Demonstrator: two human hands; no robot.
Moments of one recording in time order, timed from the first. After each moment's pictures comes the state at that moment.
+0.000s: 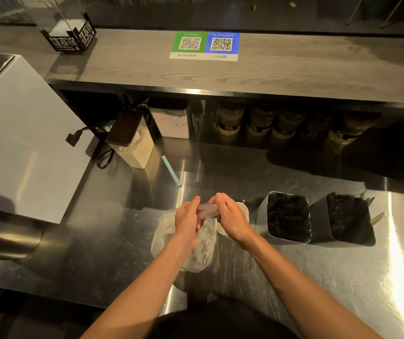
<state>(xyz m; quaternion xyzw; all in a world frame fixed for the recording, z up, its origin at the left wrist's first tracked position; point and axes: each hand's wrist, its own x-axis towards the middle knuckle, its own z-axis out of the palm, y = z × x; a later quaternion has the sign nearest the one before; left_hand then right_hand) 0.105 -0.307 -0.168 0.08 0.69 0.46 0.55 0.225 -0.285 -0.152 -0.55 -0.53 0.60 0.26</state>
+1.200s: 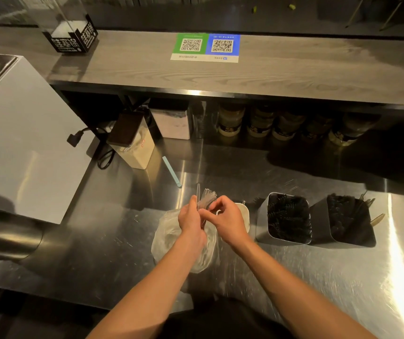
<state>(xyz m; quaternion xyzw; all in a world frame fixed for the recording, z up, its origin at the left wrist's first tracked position) 0.121 -0.295 -0.172 -0.08 0.66 0.53 0.52 0.212 -0.292 -0.168 -0.59 -0.52 0.54 0.31</state>
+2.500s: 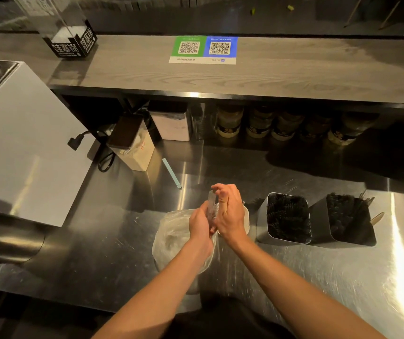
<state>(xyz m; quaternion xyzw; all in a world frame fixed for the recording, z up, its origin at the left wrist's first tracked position) 0.142 -0.309 -0.168 0.00 0.66 0.48 0.58 0.206 -0.281 -0.172 -0.58 -0.60 0.32 0.44</state>
